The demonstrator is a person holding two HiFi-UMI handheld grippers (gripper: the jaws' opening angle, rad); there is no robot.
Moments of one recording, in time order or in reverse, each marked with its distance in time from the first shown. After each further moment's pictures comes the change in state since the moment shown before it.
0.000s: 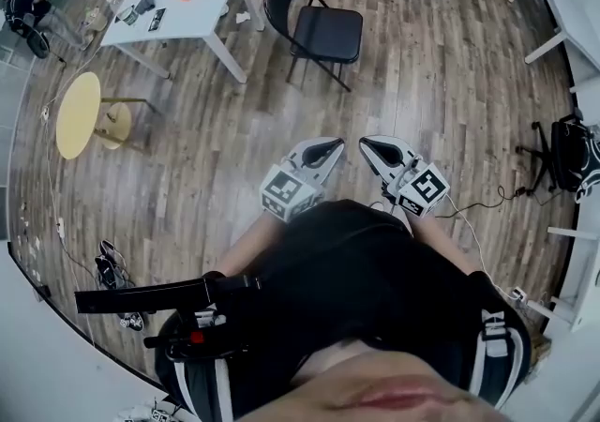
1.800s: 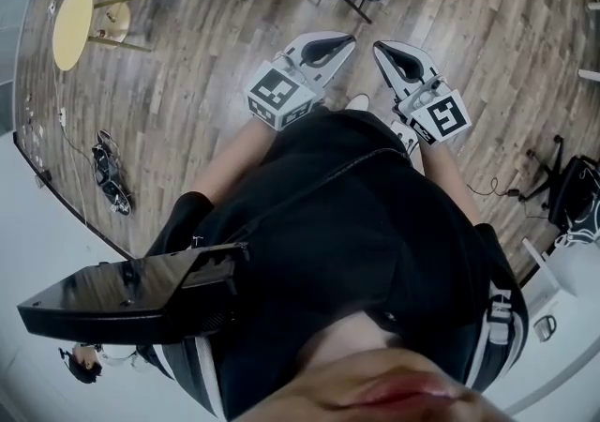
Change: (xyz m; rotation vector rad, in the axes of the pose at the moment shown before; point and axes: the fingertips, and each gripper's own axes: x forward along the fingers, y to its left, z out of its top) left arm 0.204 0.168 0.056 -0.052 0.045 0.181; right arm 0.063 -0.262 0.021 -0.013 0.010 0.150
